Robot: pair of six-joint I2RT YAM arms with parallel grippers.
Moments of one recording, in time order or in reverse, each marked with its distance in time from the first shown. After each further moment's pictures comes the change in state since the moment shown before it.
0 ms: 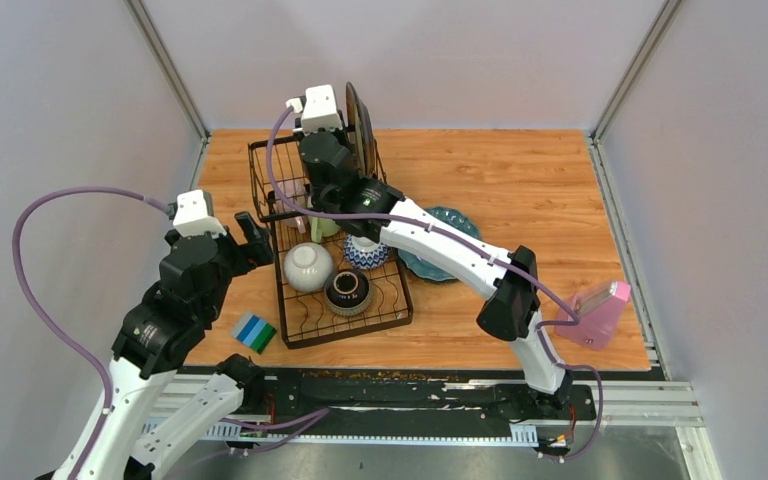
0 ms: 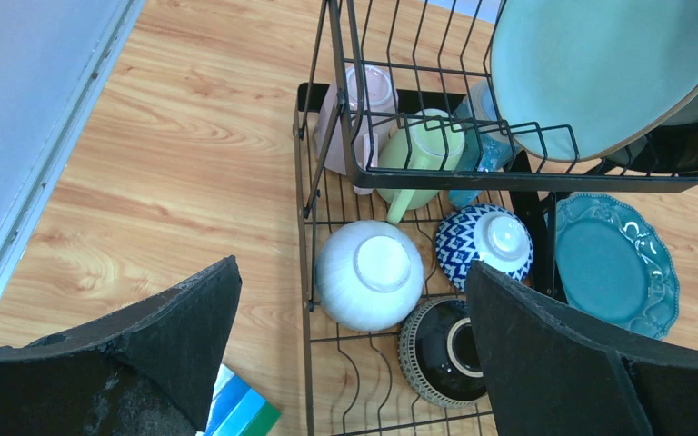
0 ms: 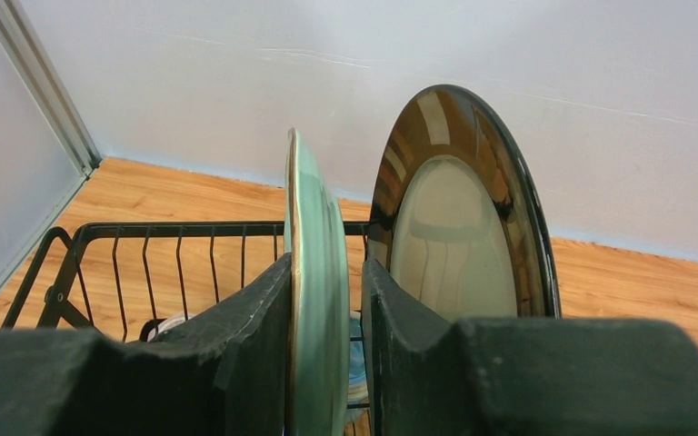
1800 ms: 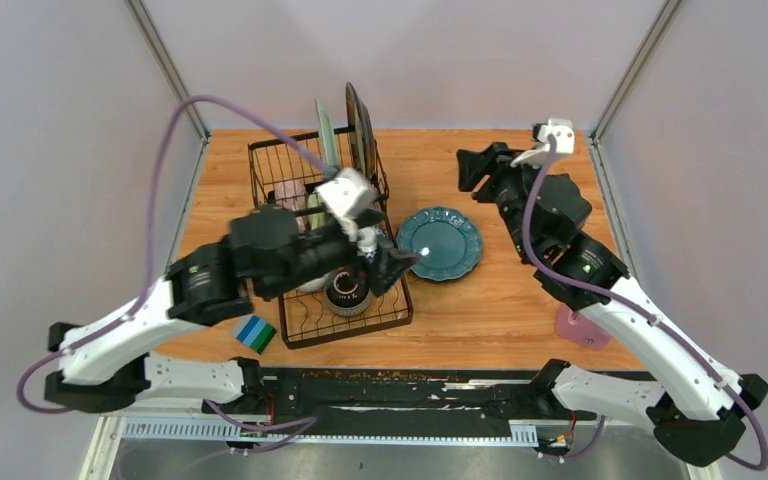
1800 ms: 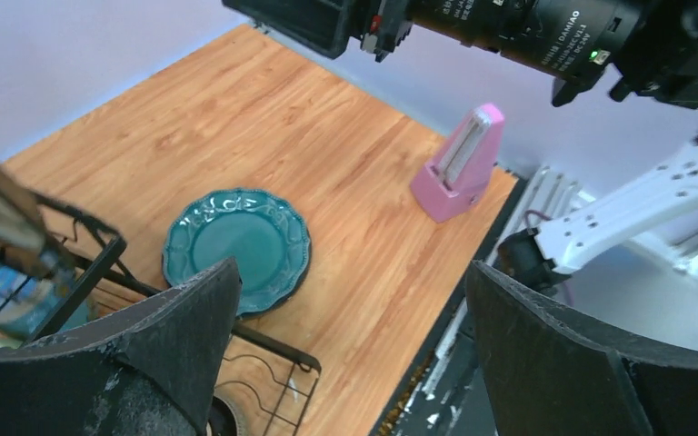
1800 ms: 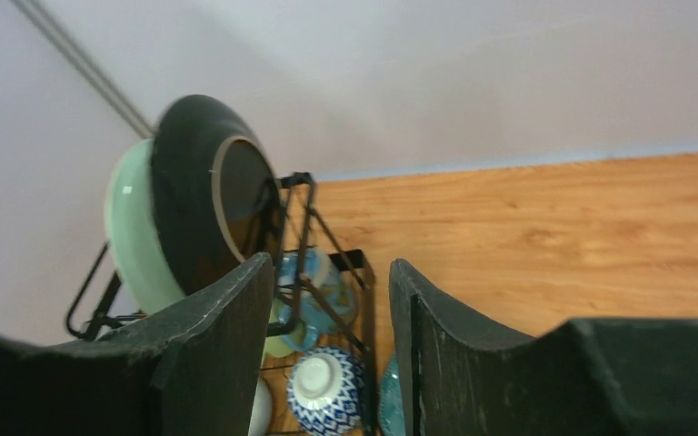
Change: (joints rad) left arm -0.684 0.395 0.417 0.238 0.338 0.237; right arm -0.229 -1.058 -0.944 -0.034 -0.395 0.399
